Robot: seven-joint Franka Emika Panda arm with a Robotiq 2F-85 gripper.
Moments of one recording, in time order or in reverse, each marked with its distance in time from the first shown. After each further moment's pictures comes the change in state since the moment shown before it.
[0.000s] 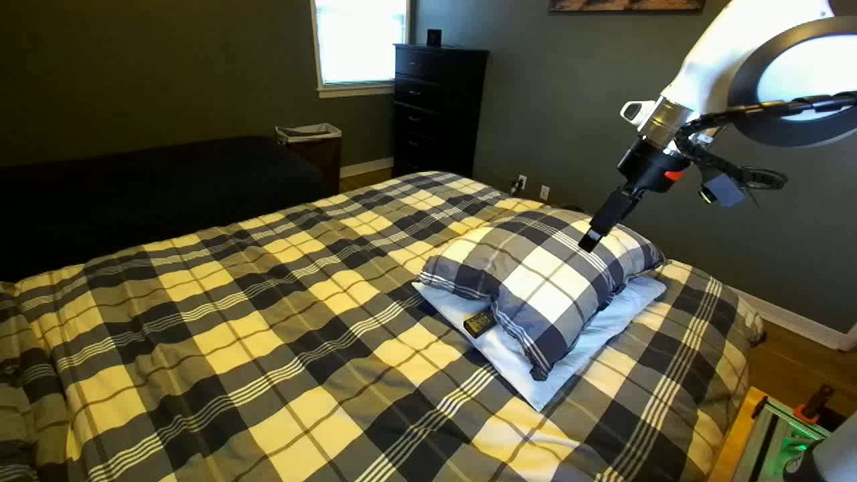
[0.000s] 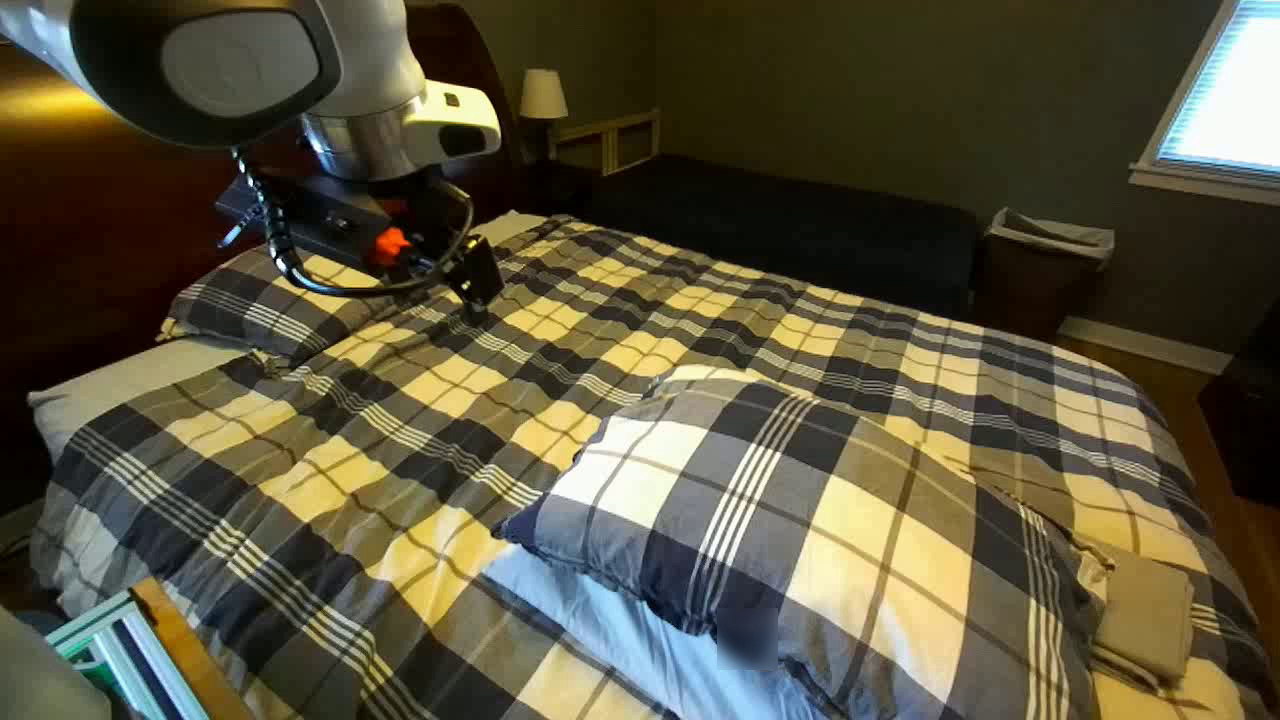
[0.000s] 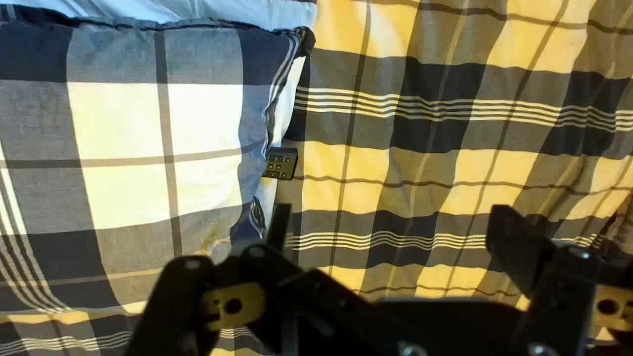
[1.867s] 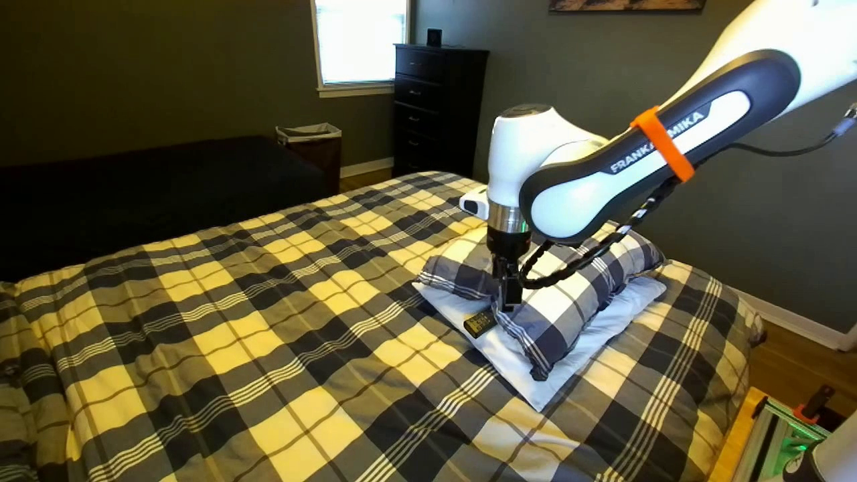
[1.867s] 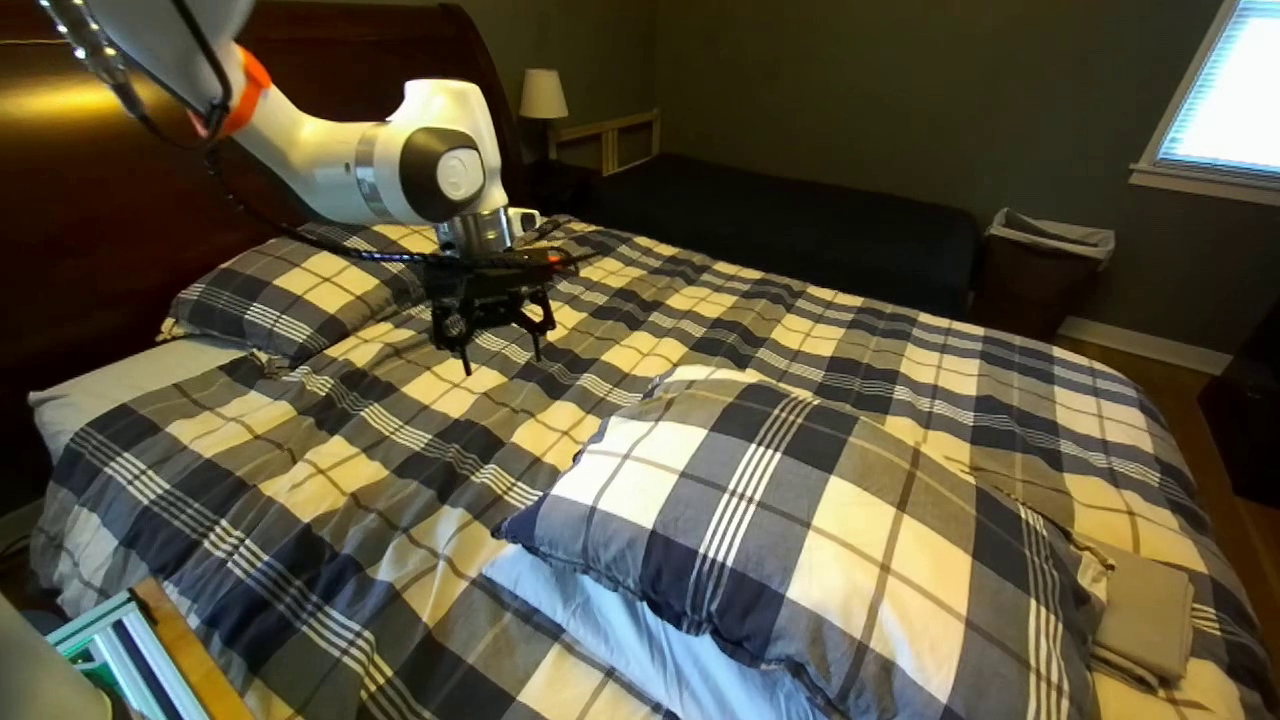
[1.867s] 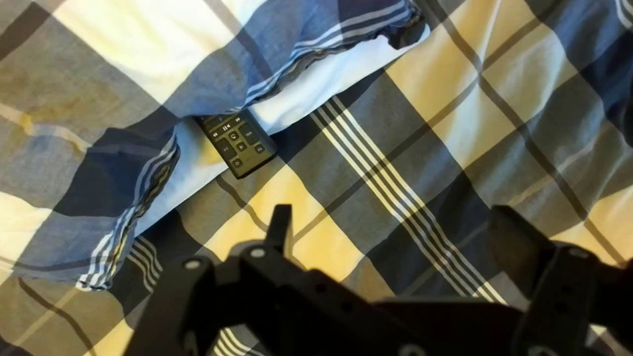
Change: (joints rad) arm 0.056 0.790 0.145 0.401 -0.289 0.109 -0.371
